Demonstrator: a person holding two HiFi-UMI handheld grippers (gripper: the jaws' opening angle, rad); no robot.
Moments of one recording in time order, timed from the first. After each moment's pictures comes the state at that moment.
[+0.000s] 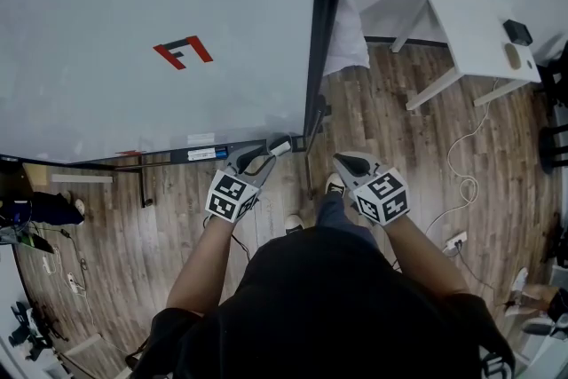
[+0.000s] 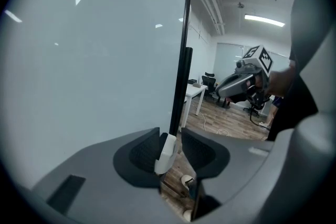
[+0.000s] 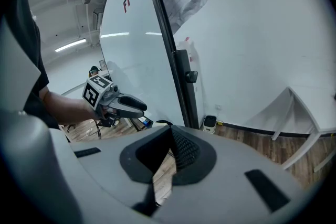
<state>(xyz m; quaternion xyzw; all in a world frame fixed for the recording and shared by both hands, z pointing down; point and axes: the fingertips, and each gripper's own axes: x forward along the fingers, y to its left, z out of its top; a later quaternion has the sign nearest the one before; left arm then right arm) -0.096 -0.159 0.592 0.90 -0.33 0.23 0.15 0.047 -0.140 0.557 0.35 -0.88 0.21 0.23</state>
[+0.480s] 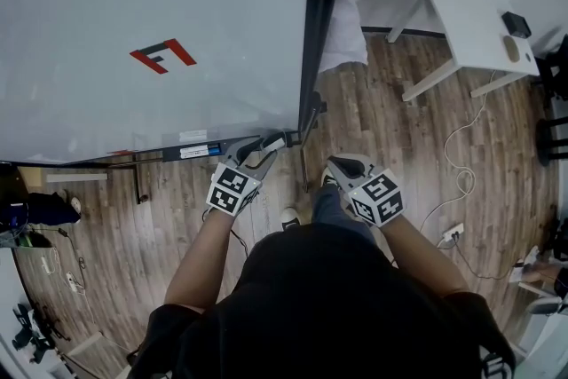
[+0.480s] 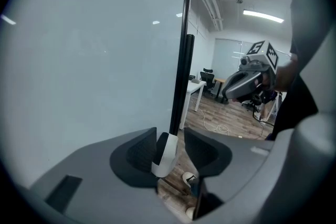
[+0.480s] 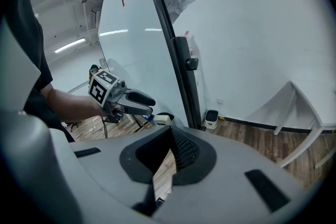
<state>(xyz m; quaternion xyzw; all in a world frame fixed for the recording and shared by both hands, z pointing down) -0.081 -0.173 0.613 0.90 -0.31 0.25 0.15 0.046 -0.133 0.579 0.34 -0.88 0.23 0.25</state>
